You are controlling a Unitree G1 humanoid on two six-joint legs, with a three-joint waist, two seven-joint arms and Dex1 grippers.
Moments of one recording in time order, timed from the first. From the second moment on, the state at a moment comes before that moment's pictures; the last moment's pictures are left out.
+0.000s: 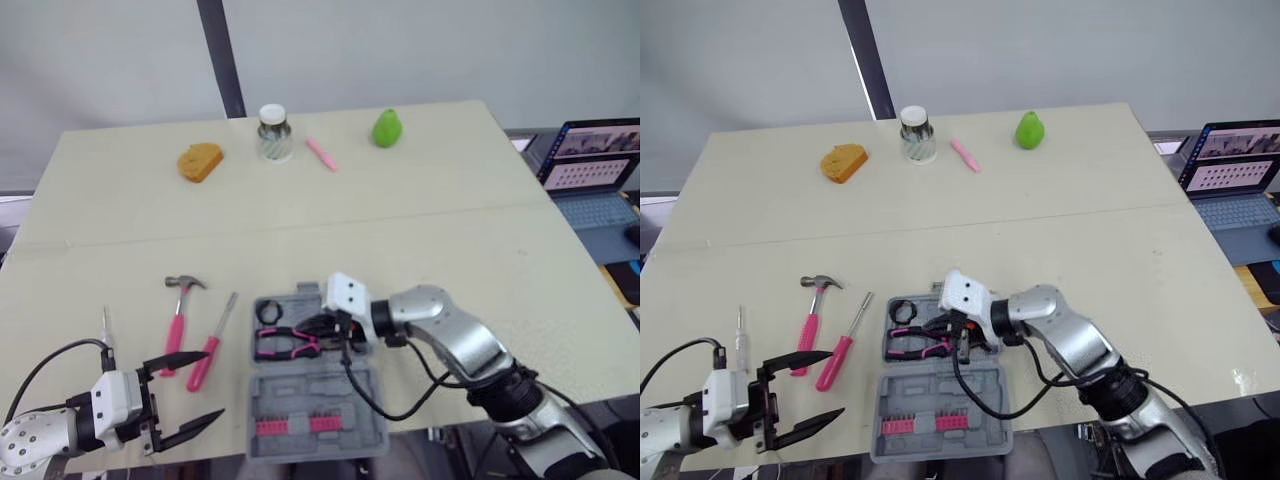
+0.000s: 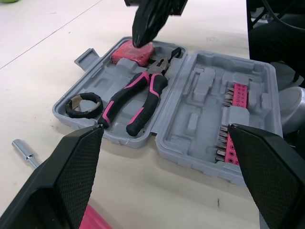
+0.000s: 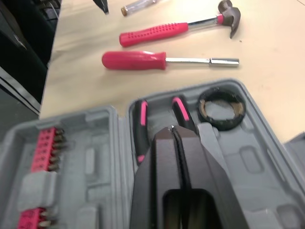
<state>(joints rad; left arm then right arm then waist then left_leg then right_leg) 0.46 0.65 0.33 -0.19 -0.48 -0.25 -1.18 -0.47 -0.44 0.48 -0.16 0.20 0.48 0.96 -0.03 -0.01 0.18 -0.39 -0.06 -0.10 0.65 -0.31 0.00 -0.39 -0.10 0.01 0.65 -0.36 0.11</state>
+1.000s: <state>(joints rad) 0.47 0.66 0.33 -0.22 -0.48 -0.23 -1.18 -0.45 -0.35 0.53 0.11 0.06 0.18 1.01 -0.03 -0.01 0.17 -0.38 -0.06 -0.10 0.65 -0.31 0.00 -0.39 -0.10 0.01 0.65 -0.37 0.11</state>
